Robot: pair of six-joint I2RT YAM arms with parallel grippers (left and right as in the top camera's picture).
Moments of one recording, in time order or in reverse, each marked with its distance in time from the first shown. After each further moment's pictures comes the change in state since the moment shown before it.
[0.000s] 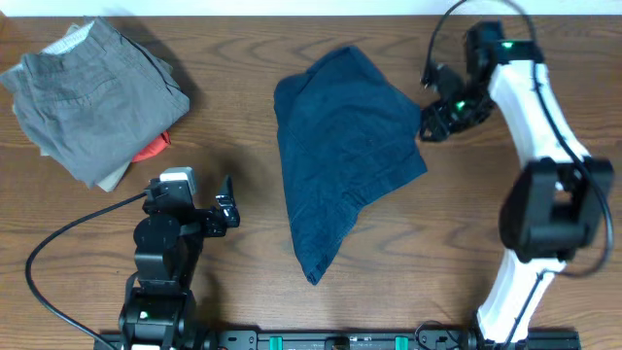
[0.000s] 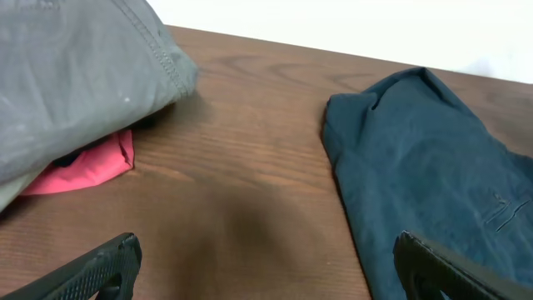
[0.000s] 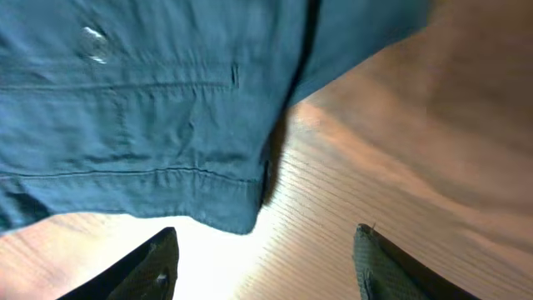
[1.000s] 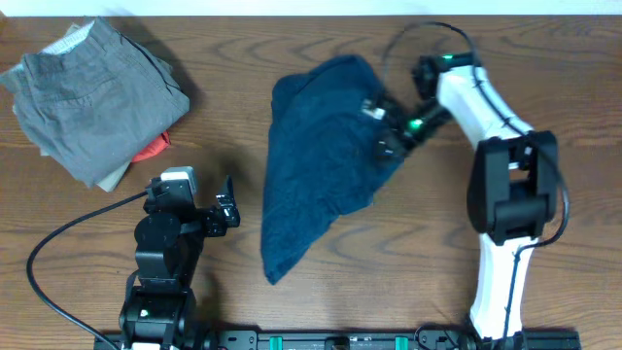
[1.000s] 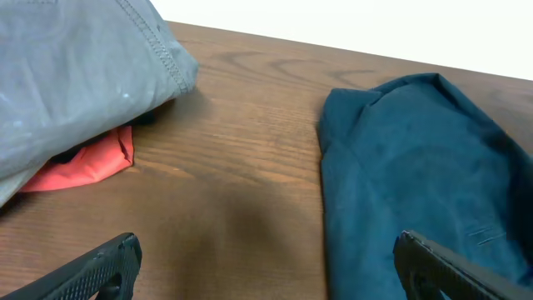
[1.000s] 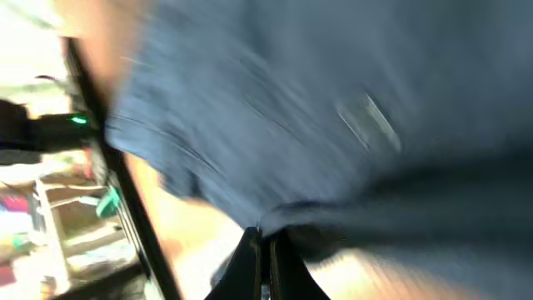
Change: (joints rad) left arm 0.000 0.009 0.000 0.000 0.000 0.000; right arm 0.177 0.111 0.024 -0.114 -0.542 -0.202
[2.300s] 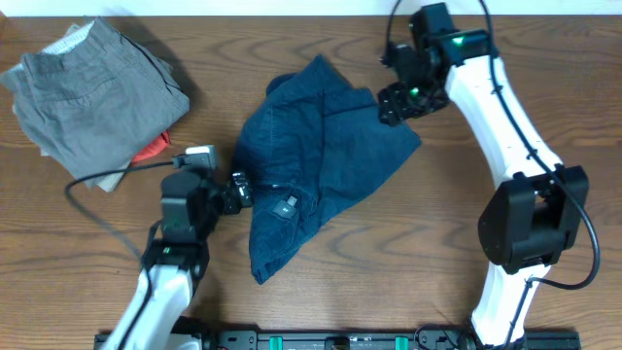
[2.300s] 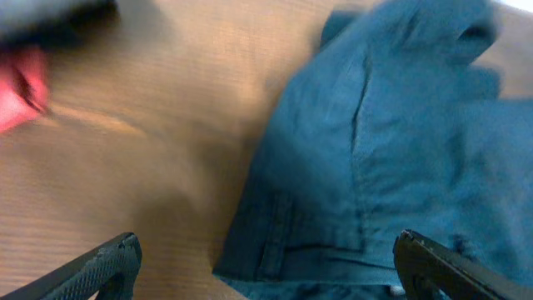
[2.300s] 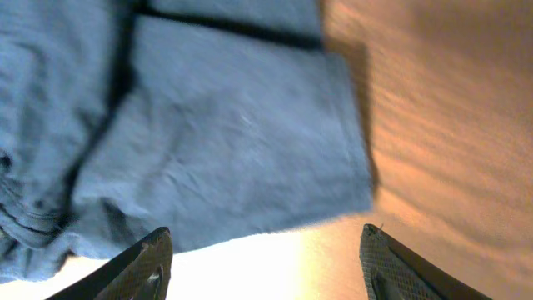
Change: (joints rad) left arm 0.000 0.587 0.016 0.346 0.086 -0.049; right arm 0.000 -0.184 0.089 0.154 0.603 0.500
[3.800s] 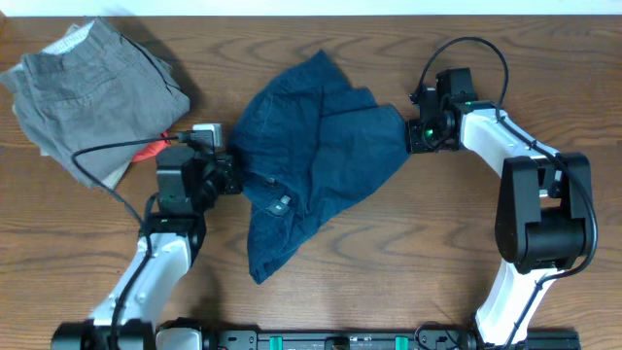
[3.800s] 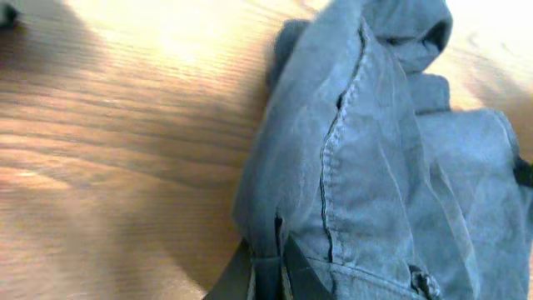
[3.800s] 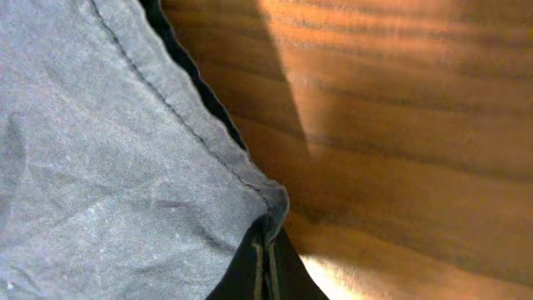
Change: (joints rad) left arm 0.061 0.159 0.123 0.060 0.194 0.030; right arm -0.118 -0.021 -0.594 0.664 -0.069 0.149
